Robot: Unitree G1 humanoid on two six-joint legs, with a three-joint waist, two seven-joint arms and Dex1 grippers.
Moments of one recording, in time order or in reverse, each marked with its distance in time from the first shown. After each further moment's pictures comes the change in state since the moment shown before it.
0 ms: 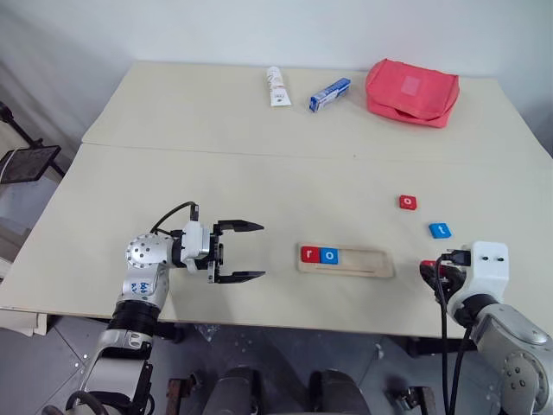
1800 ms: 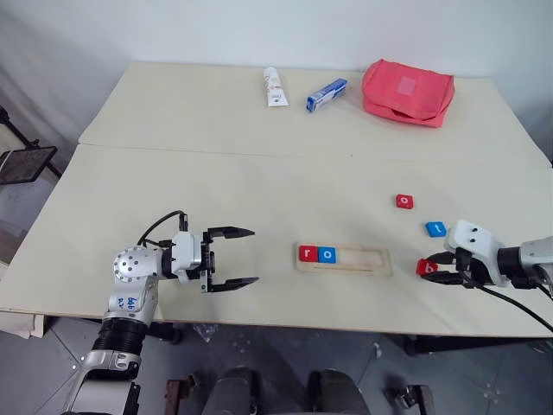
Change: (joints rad) left arm 0.121 0.045 0.020 -0.149 -0.002 0.033 0.078; right arm -0.299 -0.750 0.481 0.867 -0.196 -0.870 1.074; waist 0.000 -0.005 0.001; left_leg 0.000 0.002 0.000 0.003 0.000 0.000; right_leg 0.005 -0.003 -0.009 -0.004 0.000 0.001
